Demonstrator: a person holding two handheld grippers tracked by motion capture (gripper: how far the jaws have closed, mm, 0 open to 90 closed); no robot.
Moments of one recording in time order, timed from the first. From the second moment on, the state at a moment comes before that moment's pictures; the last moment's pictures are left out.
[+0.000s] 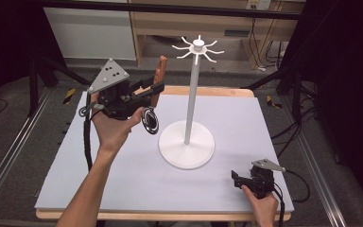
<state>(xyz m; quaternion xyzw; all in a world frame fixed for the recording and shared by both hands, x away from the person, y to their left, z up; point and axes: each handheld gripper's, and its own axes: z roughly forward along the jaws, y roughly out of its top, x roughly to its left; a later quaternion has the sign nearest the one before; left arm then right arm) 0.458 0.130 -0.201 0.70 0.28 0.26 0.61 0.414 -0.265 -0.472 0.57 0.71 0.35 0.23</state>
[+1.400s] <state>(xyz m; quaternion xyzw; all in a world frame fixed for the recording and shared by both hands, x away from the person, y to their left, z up) 0.473 0.099 -0.193 0.71 0.28 0.26 0.60 0.414 -0.266 -0.472 0.56 0.71 0.35 0.23</state>
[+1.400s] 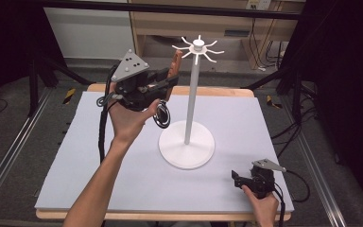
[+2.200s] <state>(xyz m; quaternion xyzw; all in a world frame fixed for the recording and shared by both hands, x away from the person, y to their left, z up) 0.482 0.090 -0.202 0.71 0.29 0.26 0.59 0.414 -0.266 -0.472 0.56 0.71 0.35 0.23</state>
